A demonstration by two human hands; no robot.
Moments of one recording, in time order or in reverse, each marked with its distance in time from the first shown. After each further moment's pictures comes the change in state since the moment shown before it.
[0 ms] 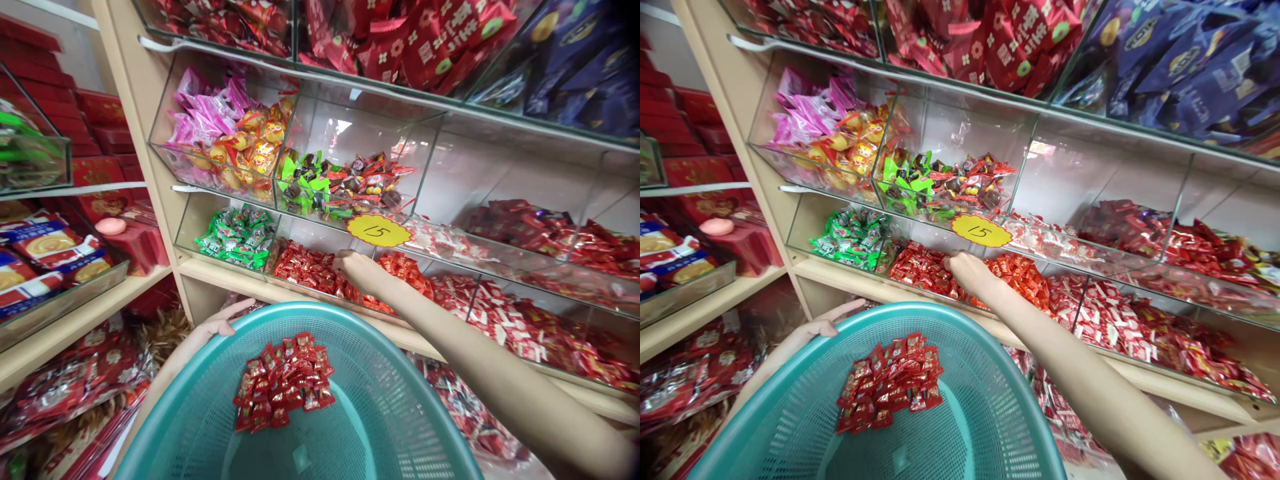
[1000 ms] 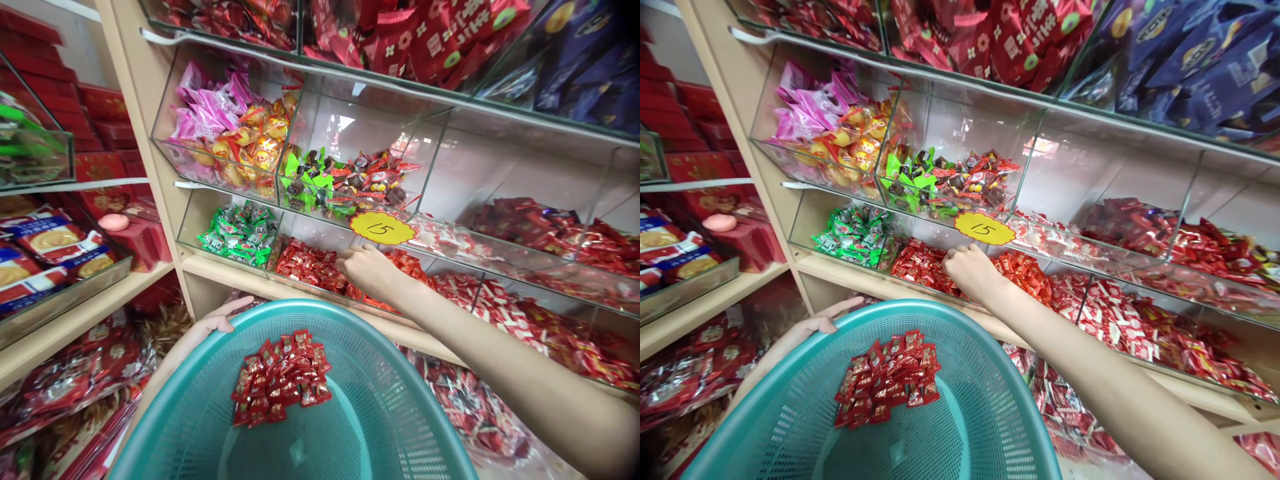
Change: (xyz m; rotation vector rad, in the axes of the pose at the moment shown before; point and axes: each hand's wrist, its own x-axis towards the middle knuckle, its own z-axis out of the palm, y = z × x) left_hand -0.007 0.007 0.006 -0.048 0.104 -0.023; right_hand -0.018 -0.016 -0.026 -0.190 0.077 -0.106
